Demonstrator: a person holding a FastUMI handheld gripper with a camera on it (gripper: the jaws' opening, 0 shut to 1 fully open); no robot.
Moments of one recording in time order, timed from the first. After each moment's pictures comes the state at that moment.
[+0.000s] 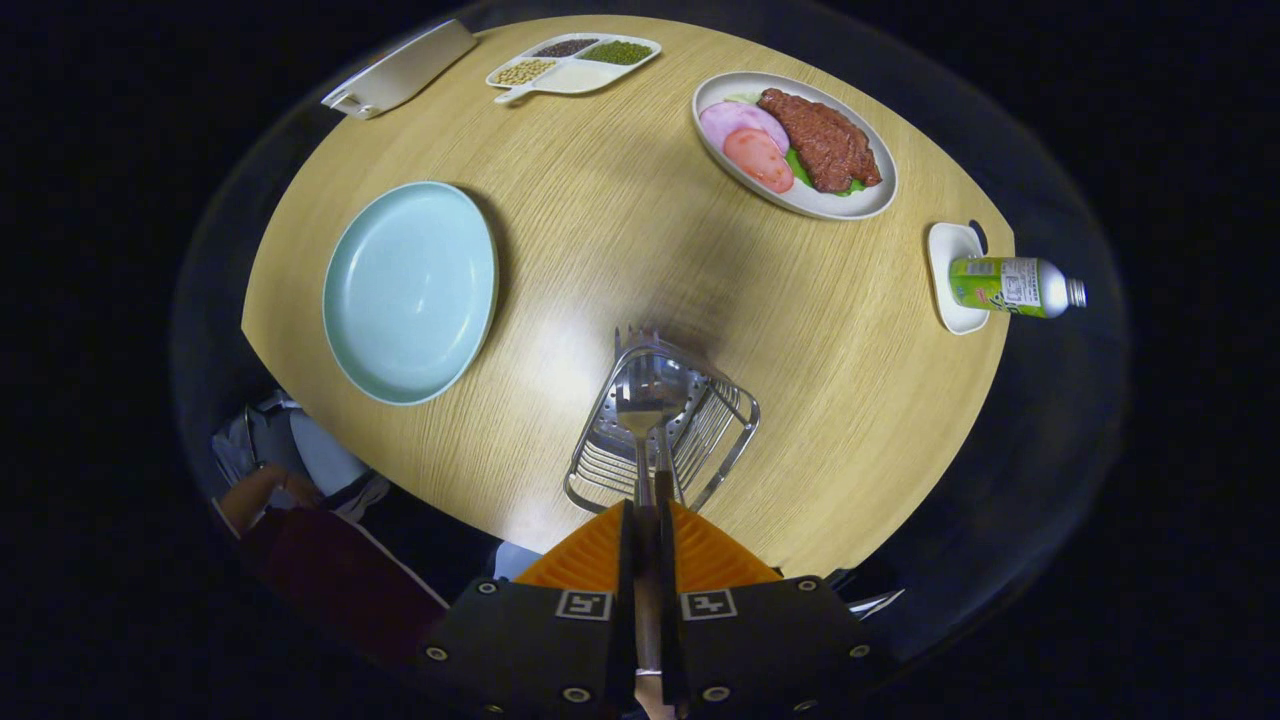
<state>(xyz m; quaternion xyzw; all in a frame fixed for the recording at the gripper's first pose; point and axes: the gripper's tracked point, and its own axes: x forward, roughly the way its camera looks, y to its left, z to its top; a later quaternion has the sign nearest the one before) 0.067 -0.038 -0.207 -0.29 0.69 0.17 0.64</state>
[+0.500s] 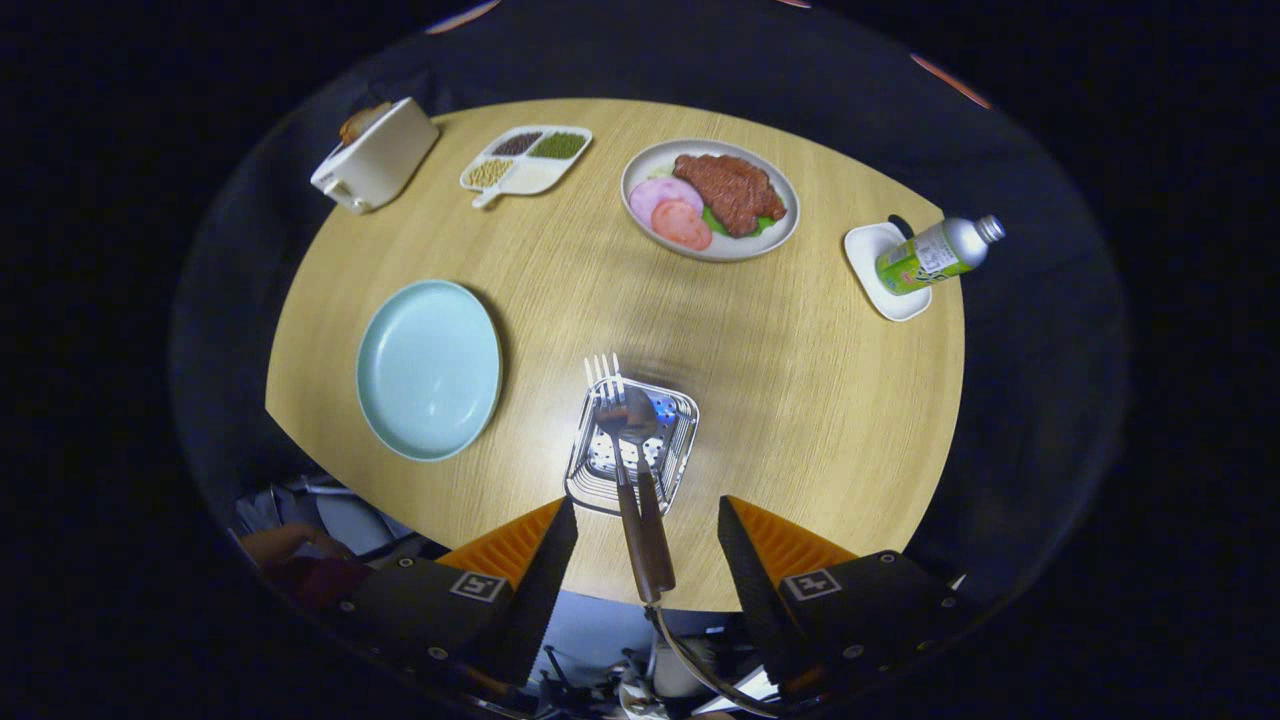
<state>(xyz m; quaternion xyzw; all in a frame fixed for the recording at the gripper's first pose) 0.077 -0.043 -0.145 -0.15 0.57 0.14 0.79</state>
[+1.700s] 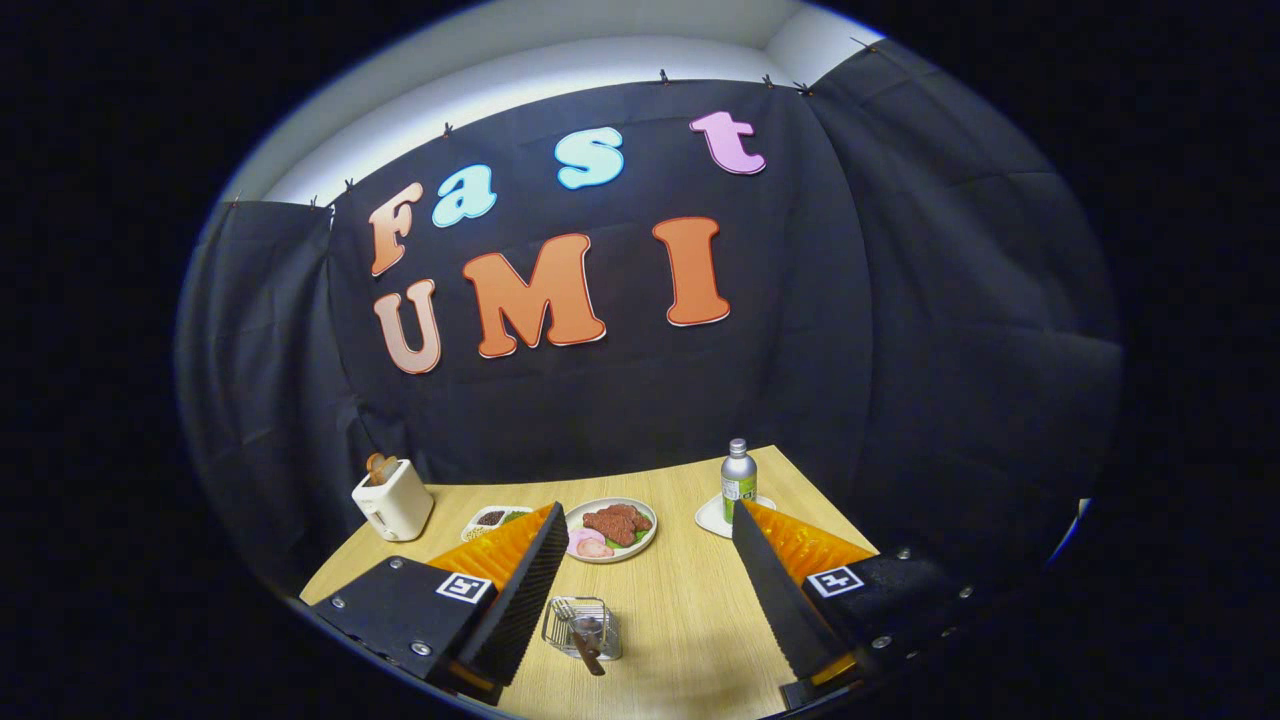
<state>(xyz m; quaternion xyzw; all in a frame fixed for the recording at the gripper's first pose) 0.059 -0.143 0.021 0.05 0.06 0.07 0.99</state>
